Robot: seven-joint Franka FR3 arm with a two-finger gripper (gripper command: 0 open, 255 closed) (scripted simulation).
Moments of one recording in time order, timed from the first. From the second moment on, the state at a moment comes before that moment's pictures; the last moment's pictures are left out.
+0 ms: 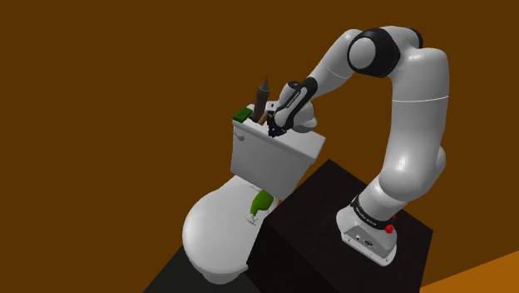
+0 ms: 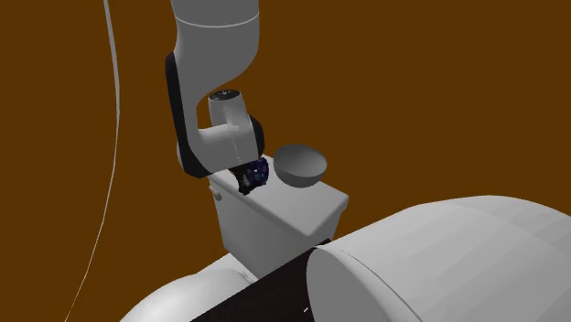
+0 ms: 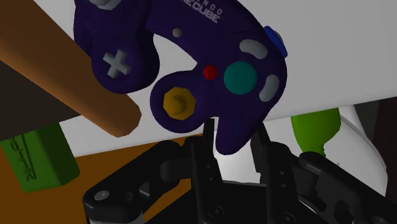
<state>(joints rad) -0.13 0.55 -0.14 -2.25 -0.06 3.03 -1.66</state>
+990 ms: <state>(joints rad) -0.12 0.45 -0.15 -2.27 -0.07 2.95 -1.67</state>
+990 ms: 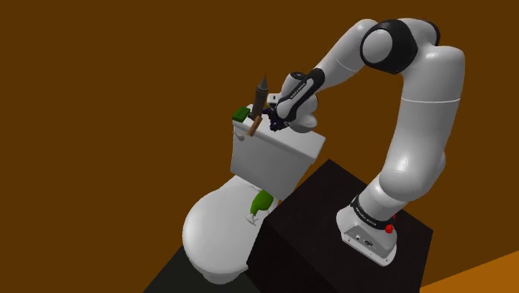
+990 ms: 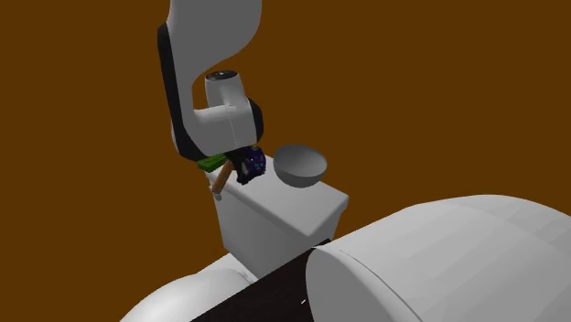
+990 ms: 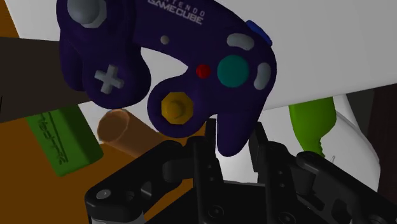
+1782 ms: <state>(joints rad) -0.11 0.29 -0.16 -2.29 -0.08 2.81 -1.67</state>
